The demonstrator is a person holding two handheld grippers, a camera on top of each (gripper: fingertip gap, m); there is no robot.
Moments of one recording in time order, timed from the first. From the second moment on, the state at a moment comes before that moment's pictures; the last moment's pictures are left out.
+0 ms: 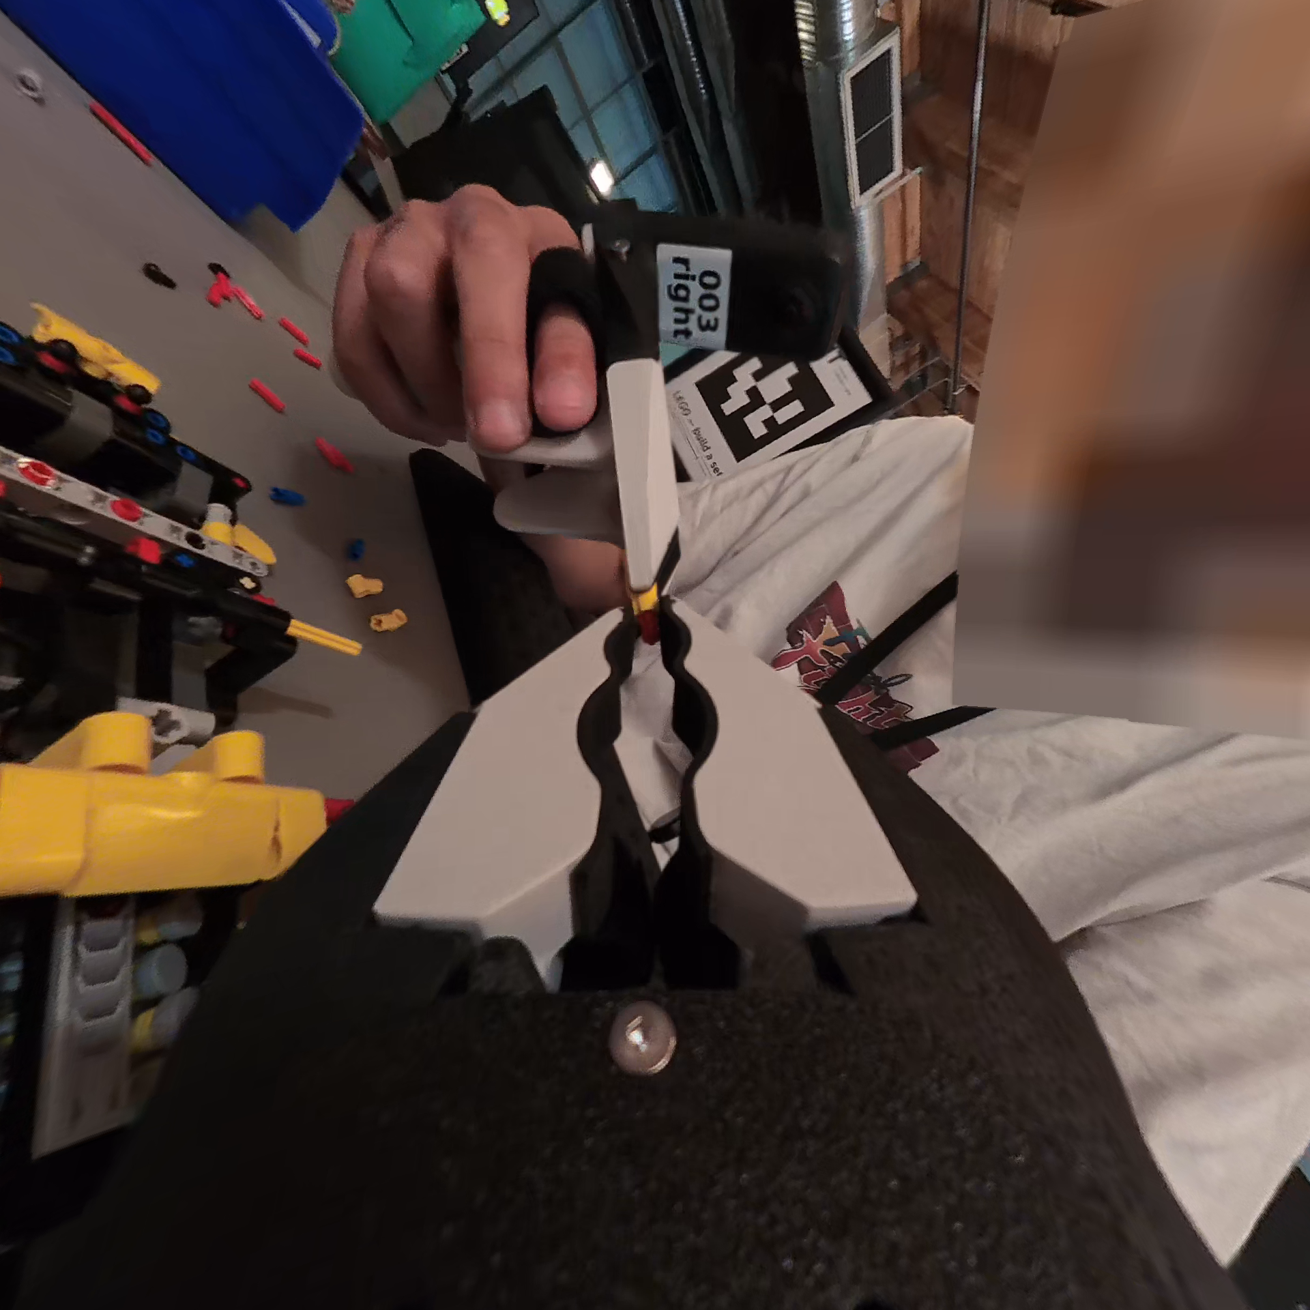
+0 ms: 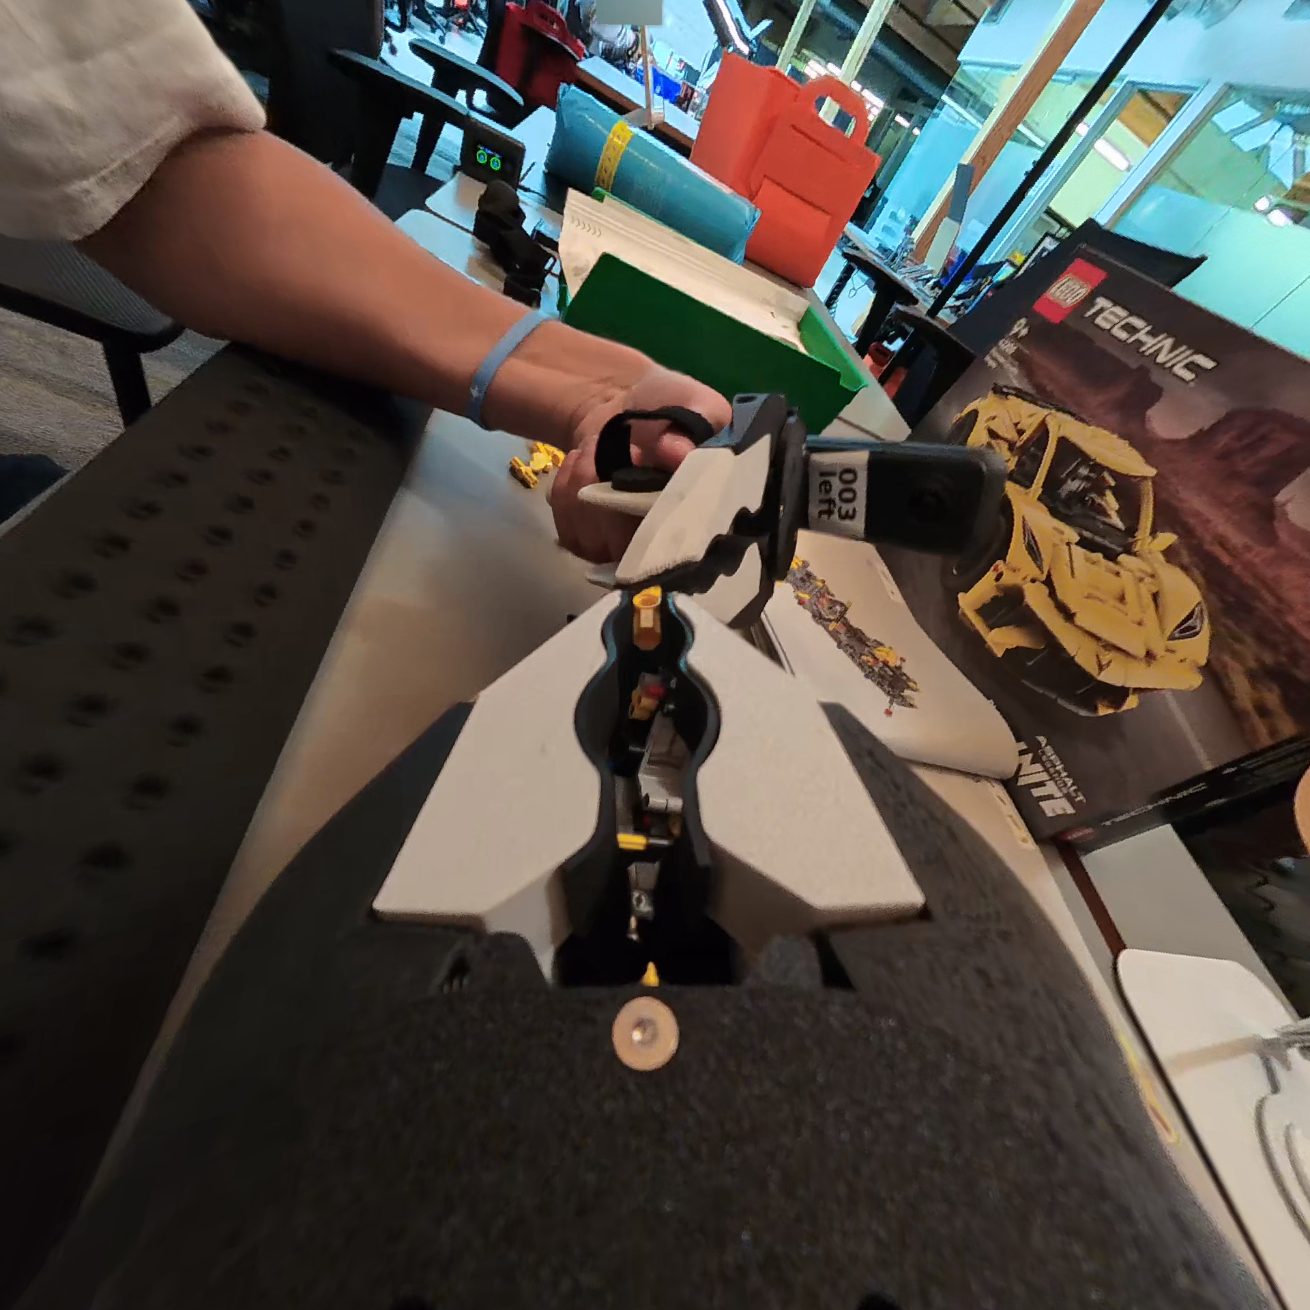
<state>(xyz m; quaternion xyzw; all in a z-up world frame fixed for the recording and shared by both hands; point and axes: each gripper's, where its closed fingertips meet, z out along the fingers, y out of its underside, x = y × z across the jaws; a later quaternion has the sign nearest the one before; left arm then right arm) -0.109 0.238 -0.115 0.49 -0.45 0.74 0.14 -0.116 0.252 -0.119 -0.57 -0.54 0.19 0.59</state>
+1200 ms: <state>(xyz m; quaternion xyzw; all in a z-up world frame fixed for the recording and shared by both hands) -0.123 0.319 -0.187 0.56 -0.67 0.41 -0.27 -0.109 0.327 -0.175 -0.72 -0.44 0.34 0.41</state>
